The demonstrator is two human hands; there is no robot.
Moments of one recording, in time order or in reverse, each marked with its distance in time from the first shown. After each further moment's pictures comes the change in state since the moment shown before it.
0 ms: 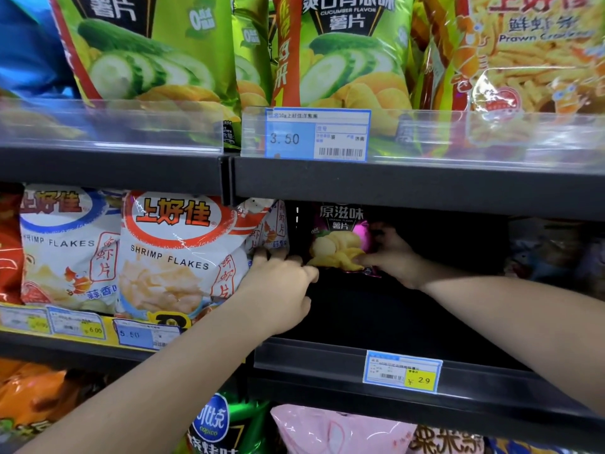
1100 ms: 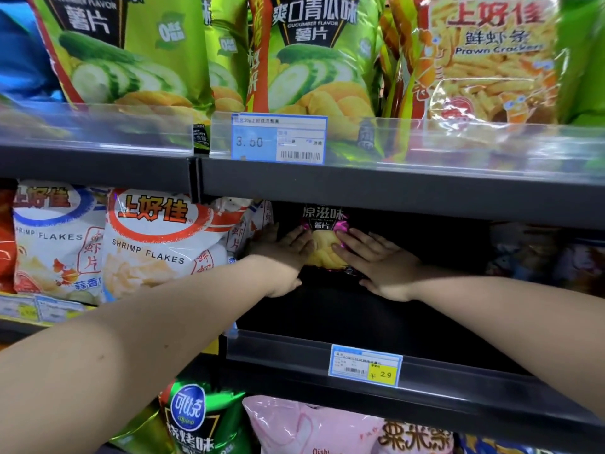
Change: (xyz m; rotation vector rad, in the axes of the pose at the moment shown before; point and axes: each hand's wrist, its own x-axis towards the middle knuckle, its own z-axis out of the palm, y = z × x) left_hand 0.072 0.001 0.015 0.311 -0.181 0.074; right_hand -0.031 -0.018 -0.034 -1.593 -0.357 -0.581
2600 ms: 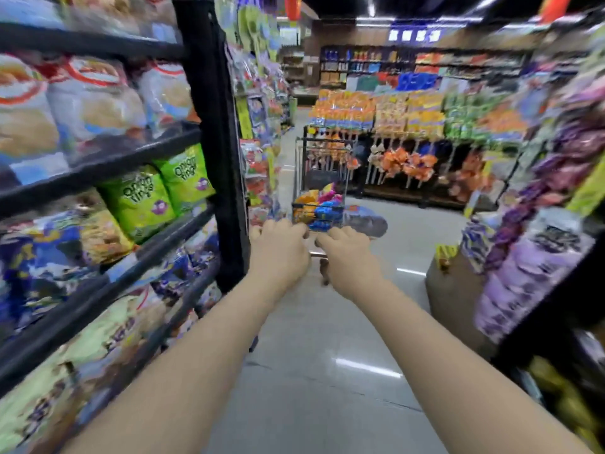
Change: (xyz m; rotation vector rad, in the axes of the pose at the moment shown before) left_hand -0.344 0.712 -0.308 -0.804 0.544 1.066; right_hand -0.840 -0.193 -0.077 -0.115 -0.207 1.633
